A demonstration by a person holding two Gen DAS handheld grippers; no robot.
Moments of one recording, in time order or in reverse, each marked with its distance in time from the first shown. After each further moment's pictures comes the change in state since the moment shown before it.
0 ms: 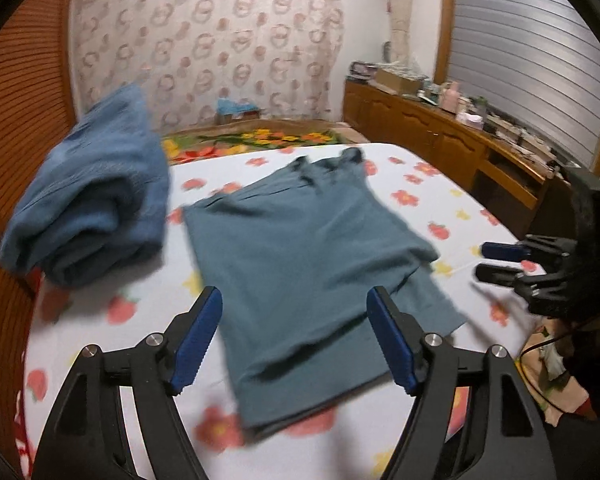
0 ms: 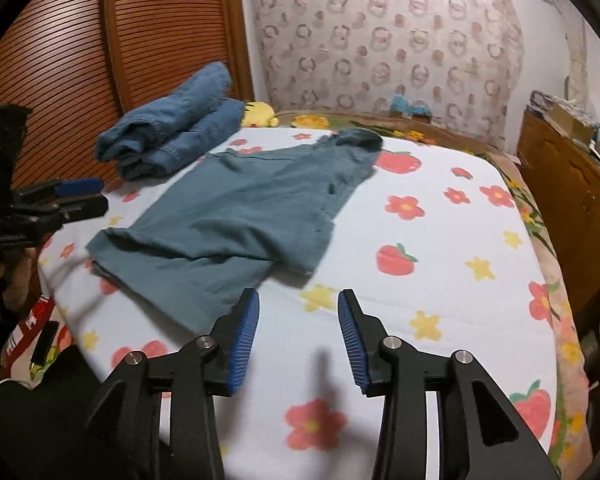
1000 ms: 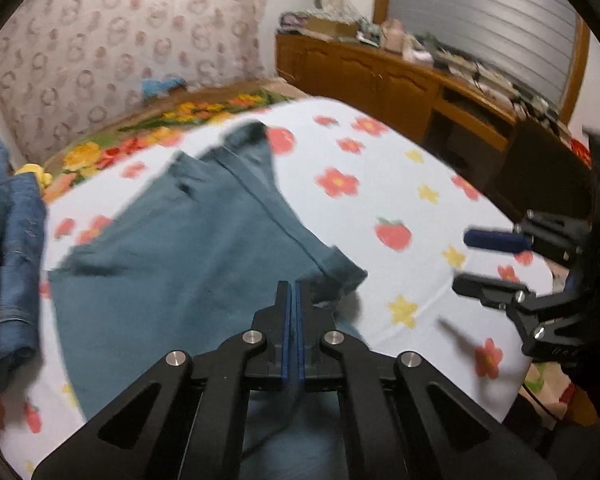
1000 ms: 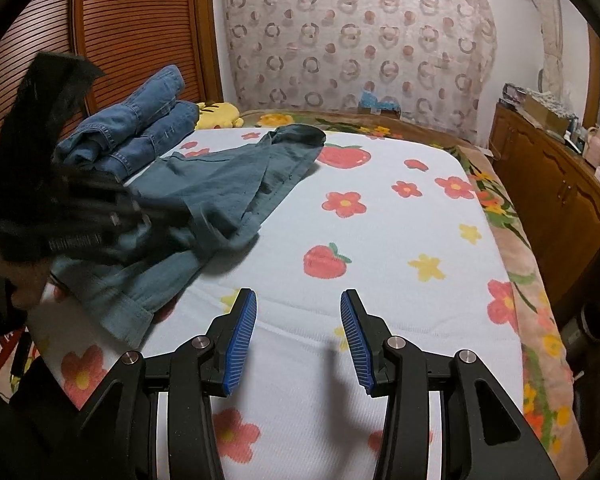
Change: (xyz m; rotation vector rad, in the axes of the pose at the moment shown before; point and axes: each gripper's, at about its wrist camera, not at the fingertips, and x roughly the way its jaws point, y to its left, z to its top) left arm 0.088 -0.067 0.053 0.160 0.159 -0.128; right arm 0.007 -0.029 0.003 0.020 0.001 -0.068
